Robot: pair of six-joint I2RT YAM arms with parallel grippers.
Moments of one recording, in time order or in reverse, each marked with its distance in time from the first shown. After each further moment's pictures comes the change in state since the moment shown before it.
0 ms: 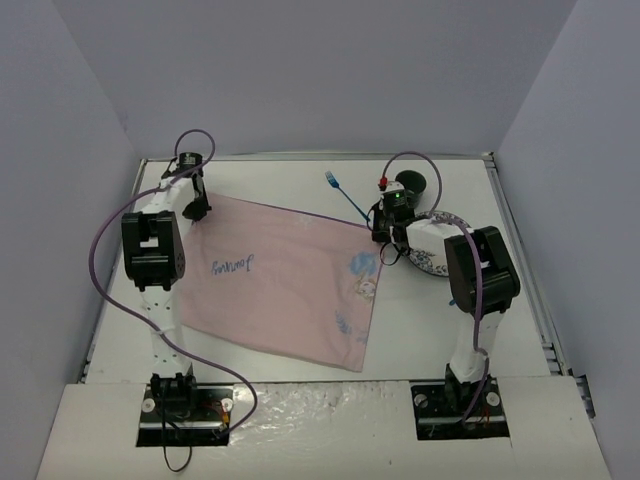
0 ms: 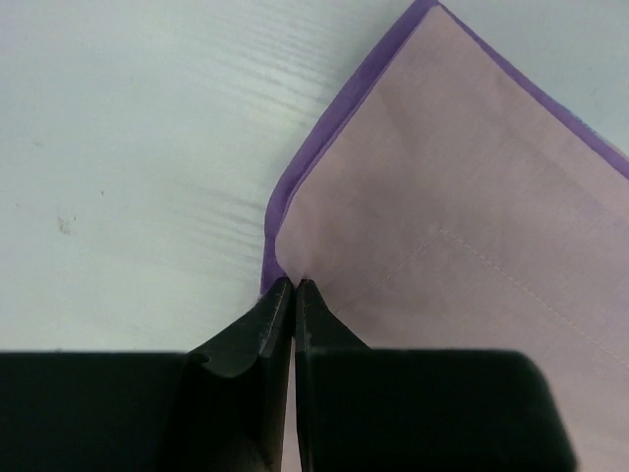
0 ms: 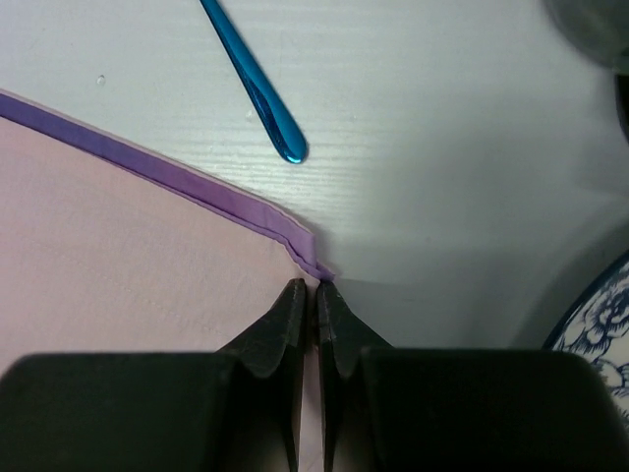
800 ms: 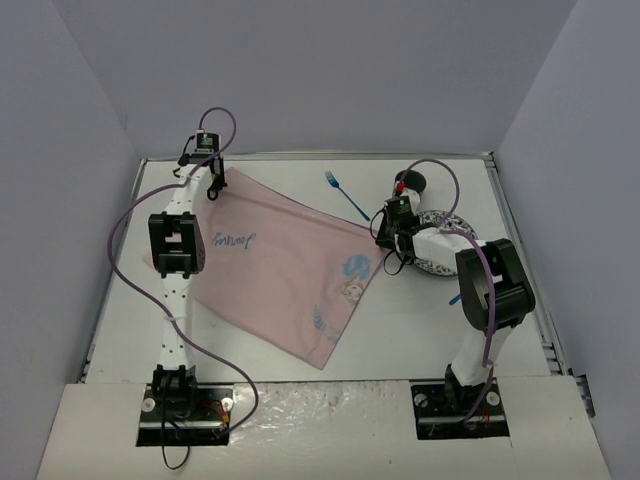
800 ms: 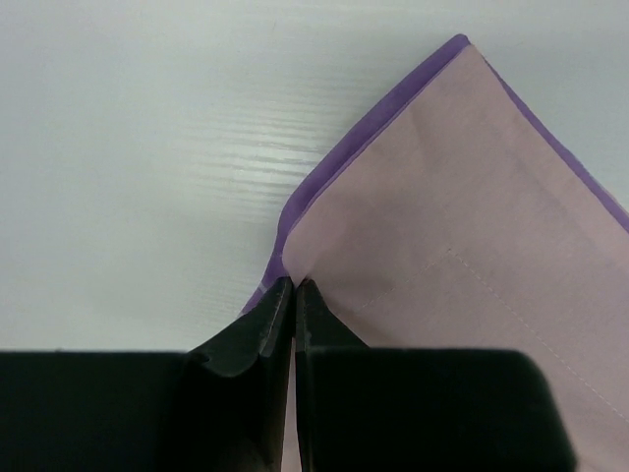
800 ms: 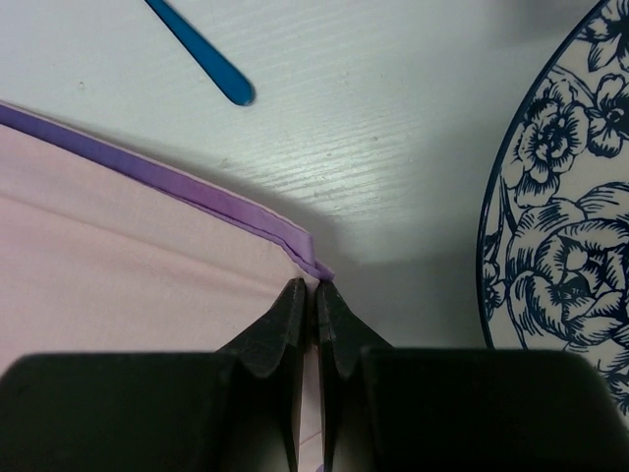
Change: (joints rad) left arm -0.057 0.339 0.579 -0.058 0.056 0.127; right arm 0.014 -0.133 -0.106 -0.033 0.108 0.243
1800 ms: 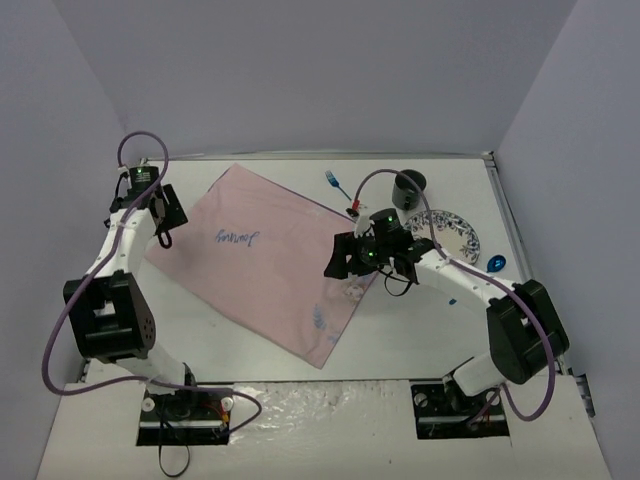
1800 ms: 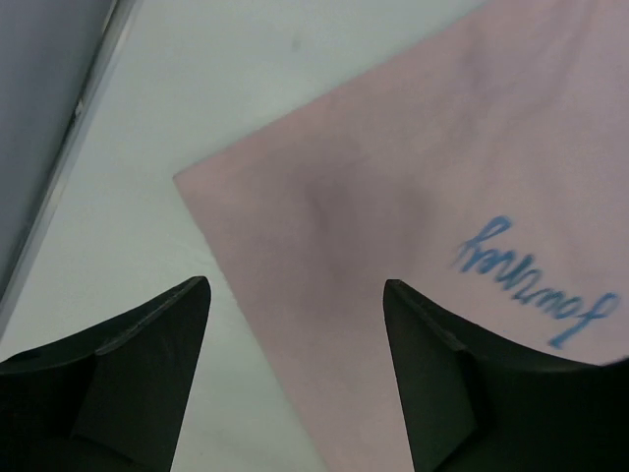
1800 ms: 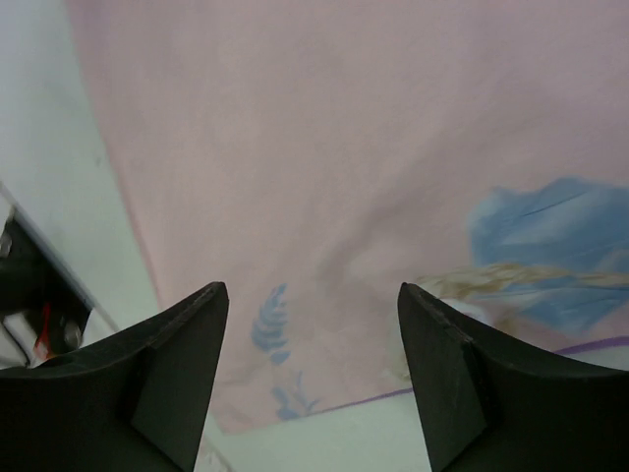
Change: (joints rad) left arm 0.137 -1.036 -1.084 0.093 -0.063 -0.207; right arm 0.195 -0.318 -0.097 -0.119 -0.523 -0.160
